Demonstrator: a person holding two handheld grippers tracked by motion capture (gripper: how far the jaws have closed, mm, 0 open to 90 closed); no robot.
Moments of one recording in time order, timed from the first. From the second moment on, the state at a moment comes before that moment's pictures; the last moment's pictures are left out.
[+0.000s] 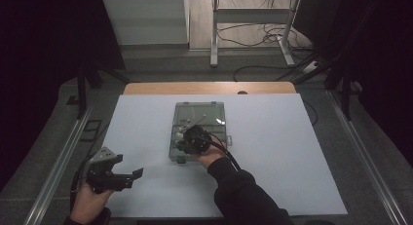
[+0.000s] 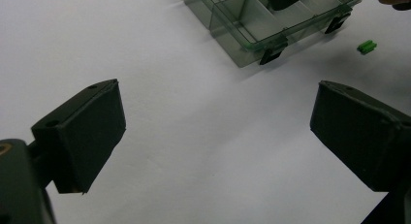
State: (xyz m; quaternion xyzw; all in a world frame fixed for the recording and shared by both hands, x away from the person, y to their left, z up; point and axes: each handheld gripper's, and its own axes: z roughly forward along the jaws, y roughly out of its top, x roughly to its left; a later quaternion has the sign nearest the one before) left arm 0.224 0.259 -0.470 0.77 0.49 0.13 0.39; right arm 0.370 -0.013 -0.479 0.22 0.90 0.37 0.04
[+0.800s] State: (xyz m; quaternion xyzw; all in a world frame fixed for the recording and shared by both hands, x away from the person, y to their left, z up) left arm 0.225 0.258 -0.470 0.77 0.49 0.13 0.38; right arm 0.354 -0.048 -0.458 0.23 0.89 0.38 0.04
